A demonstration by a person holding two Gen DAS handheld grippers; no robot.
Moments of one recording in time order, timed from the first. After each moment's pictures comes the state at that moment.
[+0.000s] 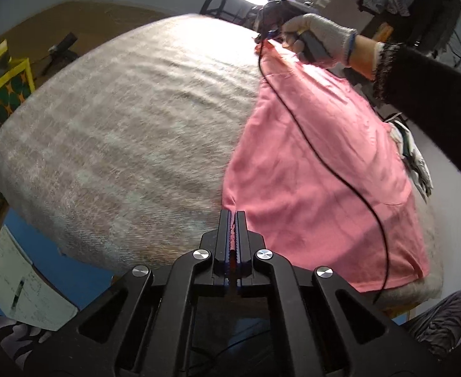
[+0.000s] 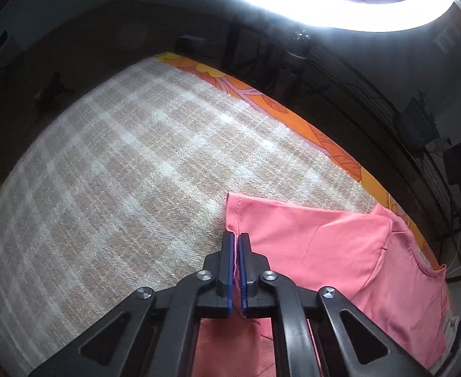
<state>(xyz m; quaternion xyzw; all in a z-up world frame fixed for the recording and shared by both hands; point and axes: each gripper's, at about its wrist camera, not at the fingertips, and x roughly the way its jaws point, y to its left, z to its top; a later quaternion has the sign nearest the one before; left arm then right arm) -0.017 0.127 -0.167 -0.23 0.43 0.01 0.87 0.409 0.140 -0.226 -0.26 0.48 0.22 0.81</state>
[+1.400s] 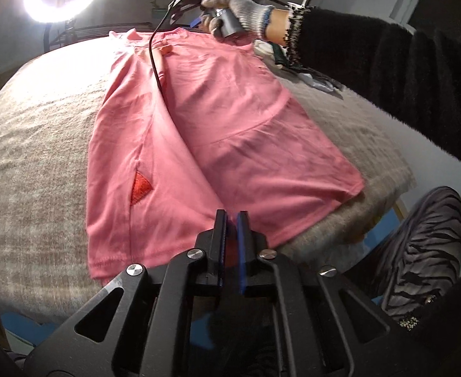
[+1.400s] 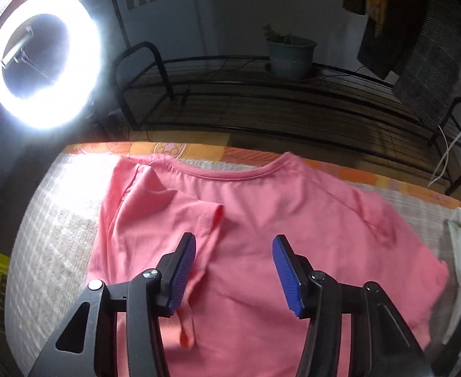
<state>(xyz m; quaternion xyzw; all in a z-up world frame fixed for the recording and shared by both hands) -0.003 -0.065 -0.116 -0.06 0.45 -0.23 0.86 0.432 -0.200 -0.156 -0.02 0.46 0.16 0.87</state>
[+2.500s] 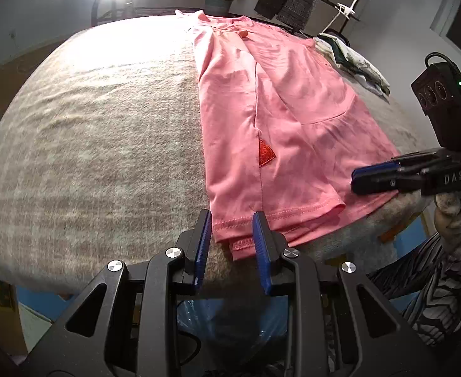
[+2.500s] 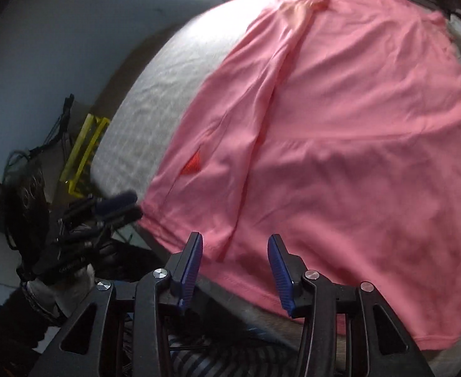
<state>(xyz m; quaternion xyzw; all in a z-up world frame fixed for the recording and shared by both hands) -0.003 0.021 -0.144 -0.06 0.48 -0.14 0.86 0.045 -0.220 -0.223 0.02 0.58 0.33 0.74</state>
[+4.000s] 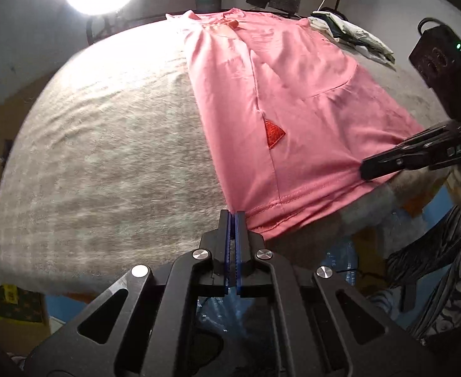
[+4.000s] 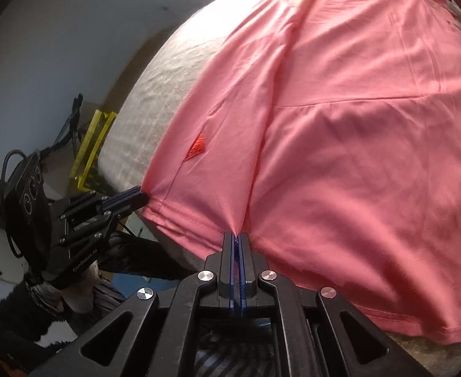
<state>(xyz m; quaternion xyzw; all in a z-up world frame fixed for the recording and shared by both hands) -0.021 -0.001 -0.146 0.03 0.47 -0.10 0.87 0.029 -0.227 -0.236 0.04 0.58 0.36 0.73</state>
